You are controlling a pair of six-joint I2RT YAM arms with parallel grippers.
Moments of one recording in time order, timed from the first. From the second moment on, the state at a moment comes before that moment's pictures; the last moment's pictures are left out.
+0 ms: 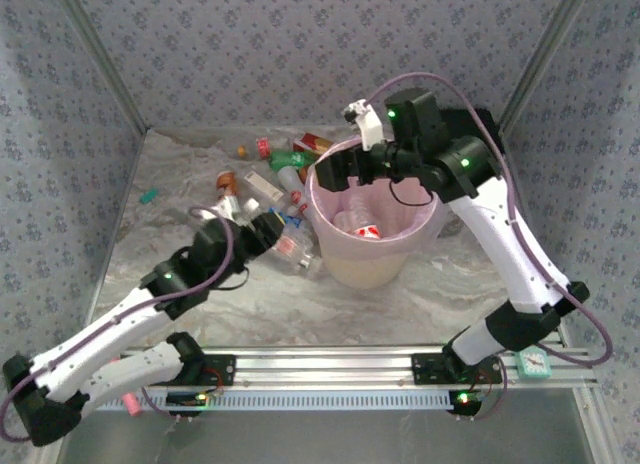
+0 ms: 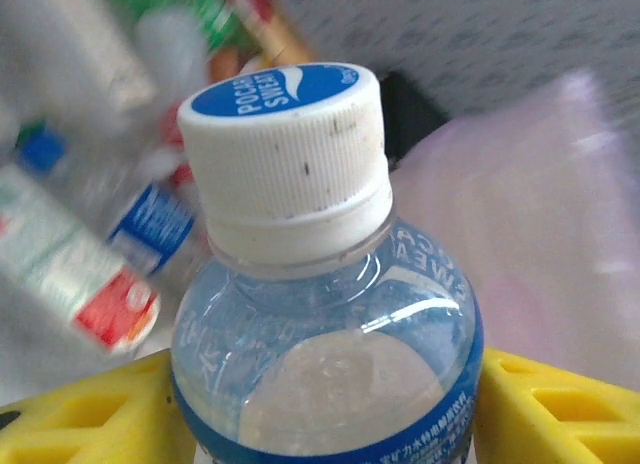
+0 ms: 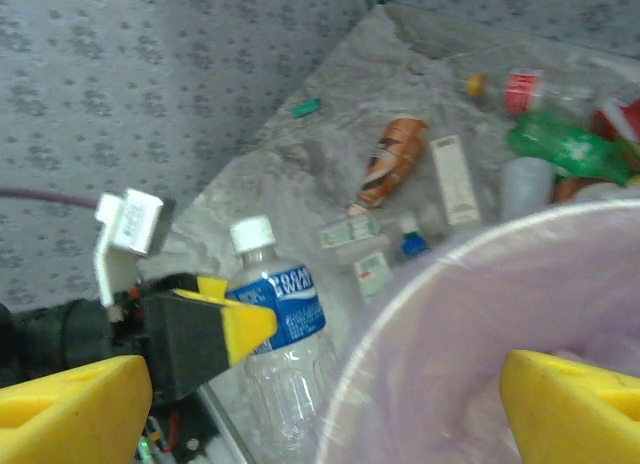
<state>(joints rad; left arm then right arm) -0.81 0.81 0.82 -0.39 -0.24 -1.05 0.64 1.53 1.99 -1.04 -0.41 0.22</state>
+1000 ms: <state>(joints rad) -0.76 1.00 1.15 -0.32 0.23 -0.42 0.70 1.75 2.17 -0.99 -0.64 0.27</state>
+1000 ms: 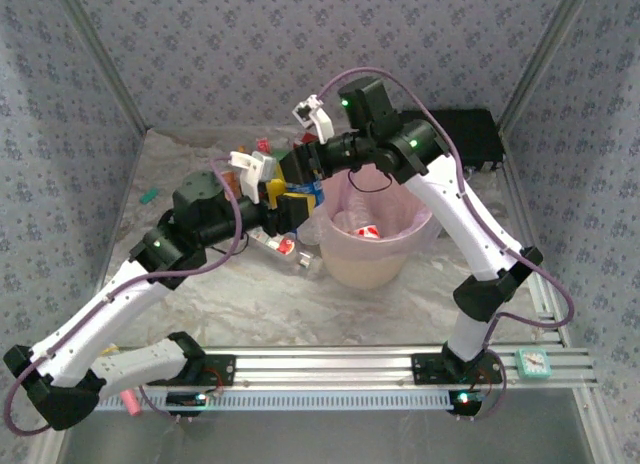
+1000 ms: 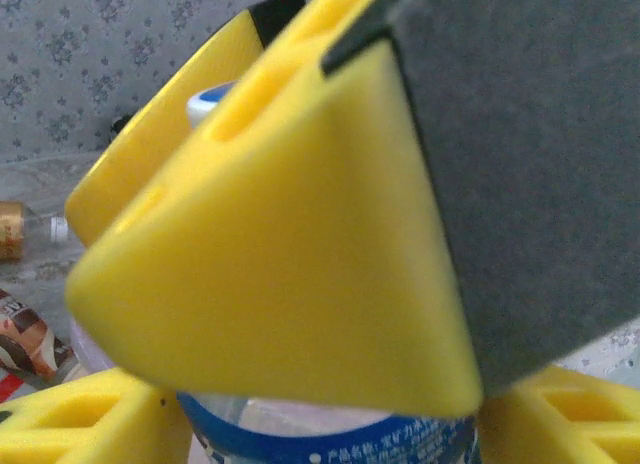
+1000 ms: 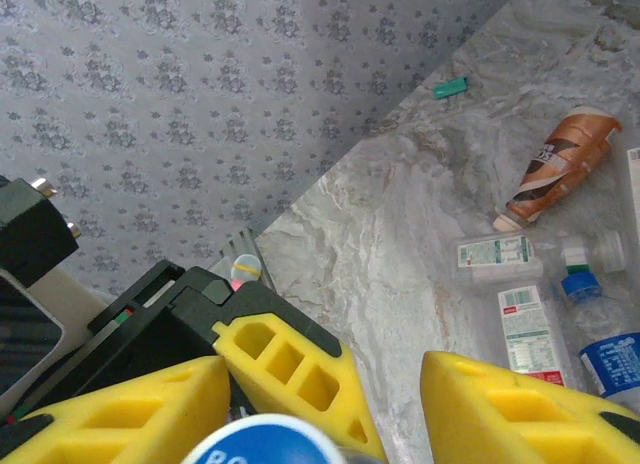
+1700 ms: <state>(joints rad) -0.69 0.92 1.18 -0.79 -0.06 -0.51 0.55 1.70 2.11 -0.97 -0.49 0.24</state>
